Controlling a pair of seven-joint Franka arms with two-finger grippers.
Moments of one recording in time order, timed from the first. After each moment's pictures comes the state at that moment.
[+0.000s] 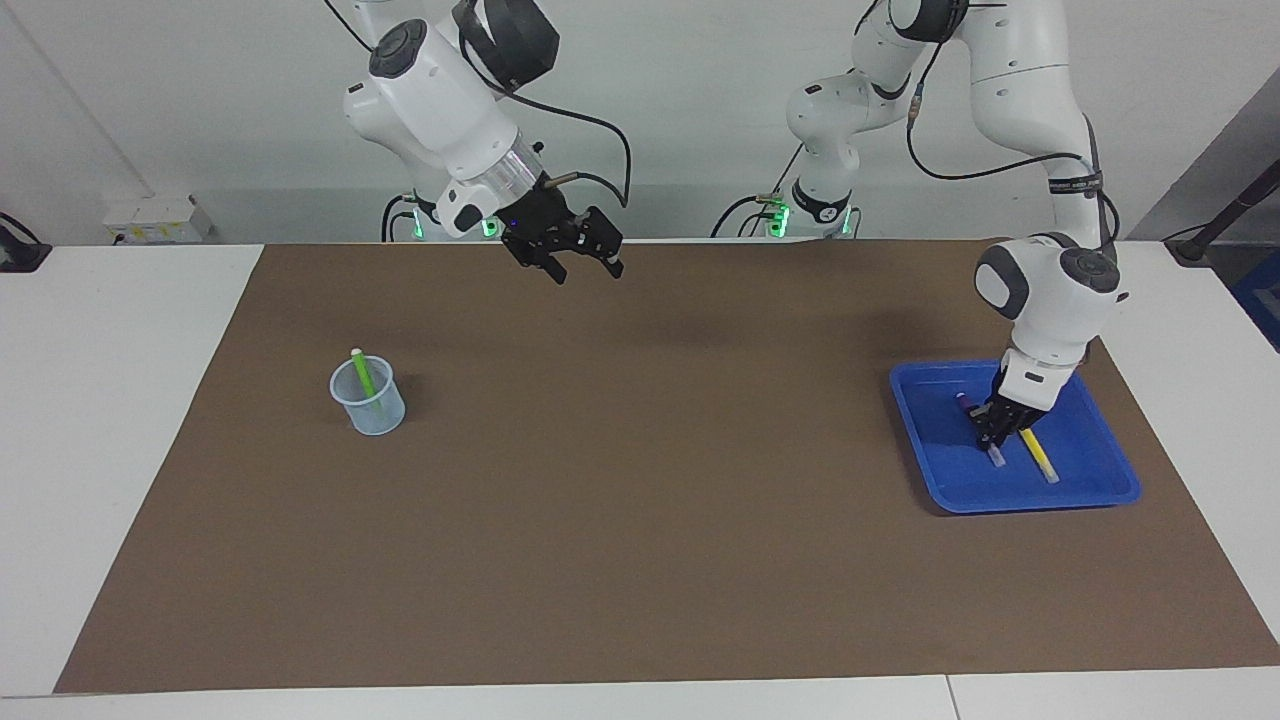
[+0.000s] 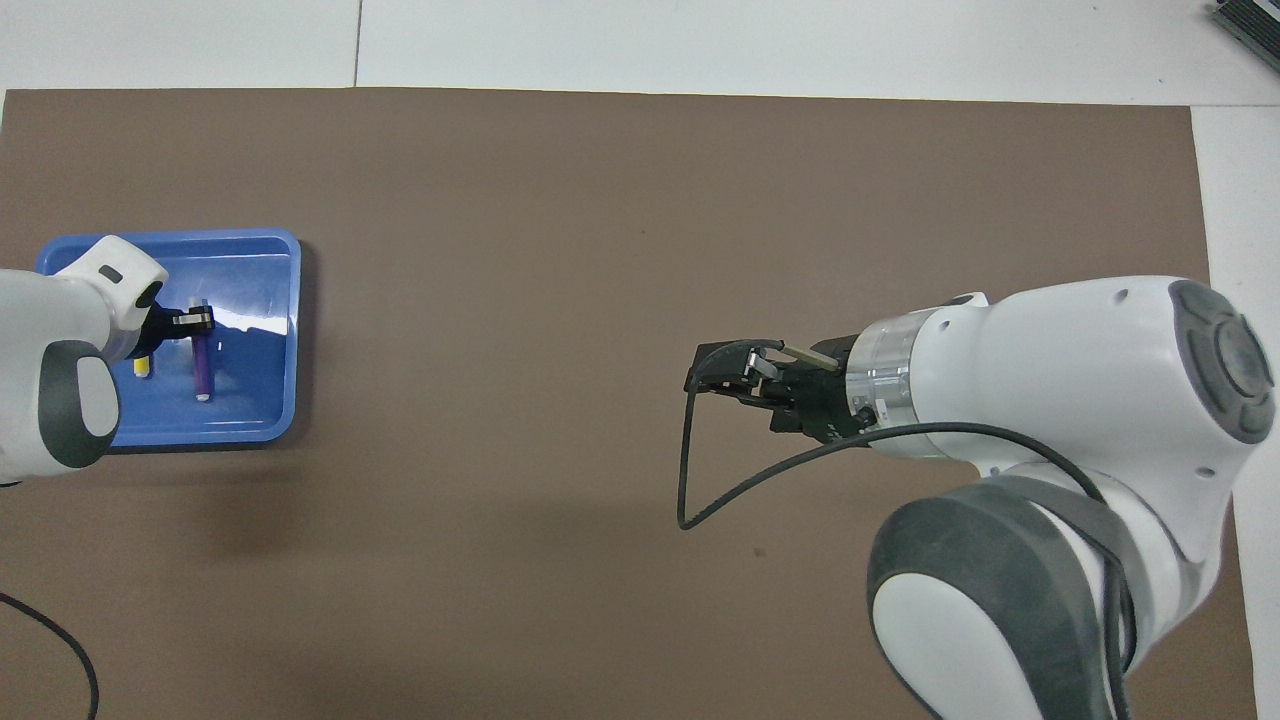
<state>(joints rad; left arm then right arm) 0.24 0.30 -0.09 -2.09 0.05 2.59 0.03 0.35 -0.09 0.06 -1.96 0.51 2.07 0.57</state>
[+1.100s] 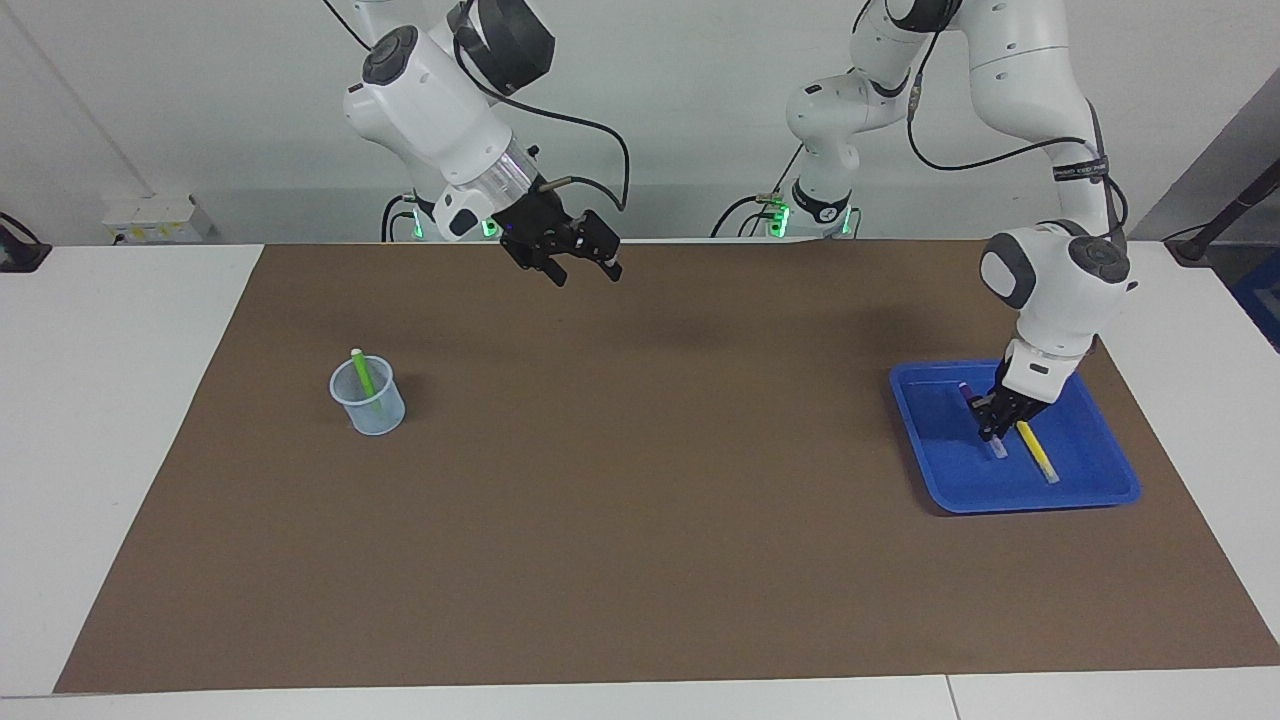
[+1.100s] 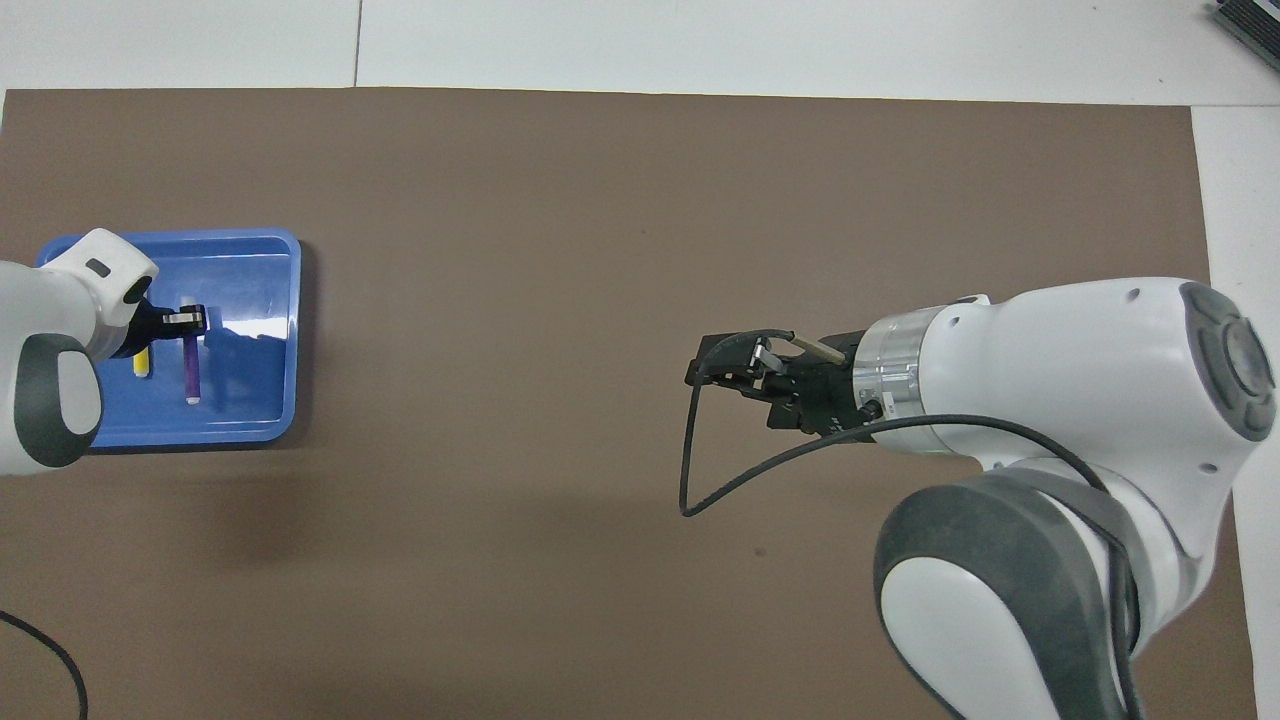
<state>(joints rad) 0.24 0.23 -0.10 -2.08 0.05 2.48 0.03 0.34 -0.09 0.06 -1.97 0.54 2.08 0.57</state>
